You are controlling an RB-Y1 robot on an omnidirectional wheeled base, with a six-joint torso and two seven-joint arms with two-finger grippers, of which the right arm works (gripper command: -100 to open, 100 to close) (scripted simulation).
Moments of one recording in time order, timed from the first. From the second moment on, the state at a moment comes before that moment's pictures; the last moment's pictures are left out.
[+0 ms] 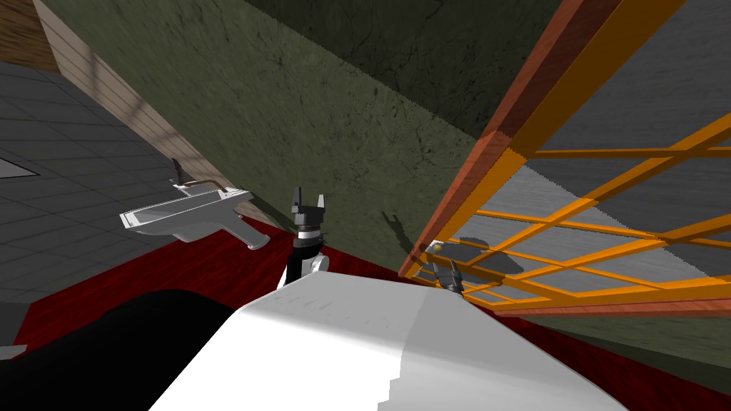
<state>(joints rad) 0.22 -0.25 -0.16 -0.77 -0.02 -0.99 -0.78</state>
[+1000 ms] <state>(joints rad) 0.27 -0.24 -0.16 -0.82 -0.06 -0.97 -1.02</state>
